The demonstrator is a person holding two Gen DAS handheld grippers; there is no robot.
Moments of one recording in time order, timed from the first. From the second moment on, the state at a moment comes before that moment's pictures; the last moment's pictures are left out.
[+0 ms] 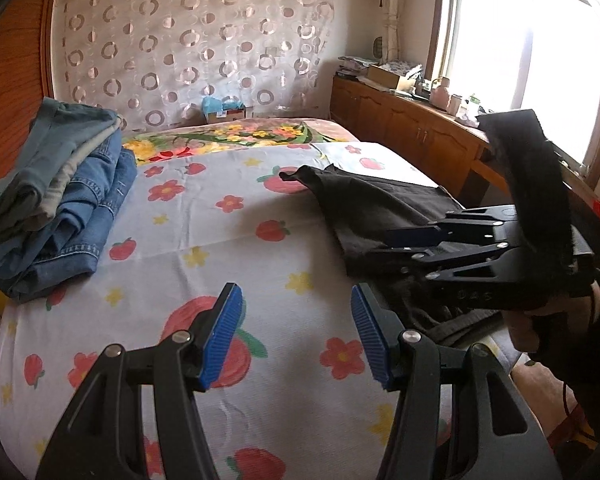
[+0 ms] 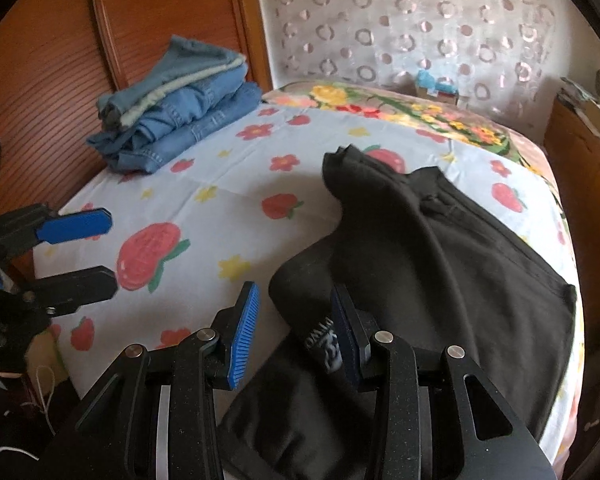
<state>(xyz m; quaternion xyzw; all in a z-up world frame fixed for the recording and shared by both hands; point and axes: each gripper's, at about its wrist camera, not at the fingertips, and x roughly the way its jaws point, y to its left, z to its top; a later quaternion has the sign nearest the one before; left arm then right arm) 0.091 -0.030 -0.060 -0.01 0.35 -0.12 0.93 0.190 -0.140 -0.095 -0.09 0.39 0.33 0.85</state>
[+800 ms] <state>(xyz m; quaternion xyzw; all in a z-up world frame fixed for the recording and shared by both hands) 0.087 -0.044 -0.073 0.00 0.37 -0.14 0.92 0.223 -0.193 -0.057 -0.07 0.35 0.27 0.89</state>
